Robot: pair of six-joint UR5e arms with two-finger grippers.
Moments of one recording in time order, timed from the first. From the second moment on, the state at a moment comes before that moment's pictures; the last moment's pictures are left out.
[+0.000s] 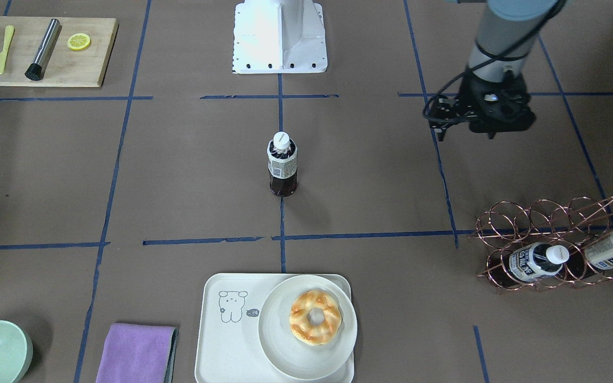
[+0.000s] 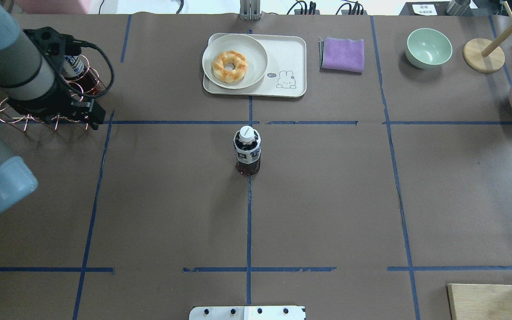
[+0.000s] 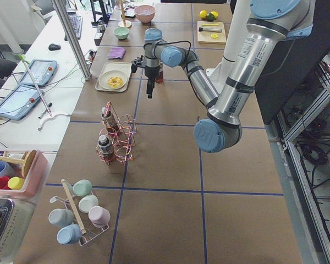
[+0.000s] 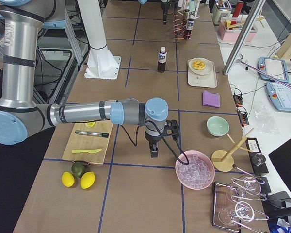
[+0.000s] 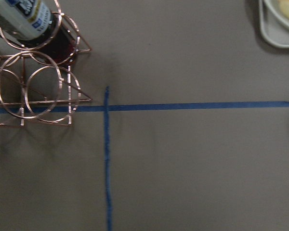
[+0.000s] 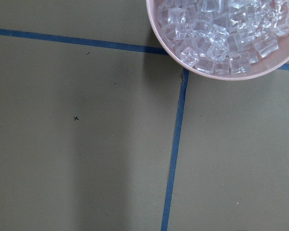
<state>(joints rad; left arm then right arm) -0.95 -1.92 -2.05 -1.21 -2.04 -0.66 1.54 -1.72 1.86 -1.69 2.36 -0.10</state>
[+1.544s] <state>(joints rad) -1.60 -1.51 -1.73 -1.42 -2.32 0.07 1.38 -1.54 1.92 -1.68 2.38 -0.01</state>
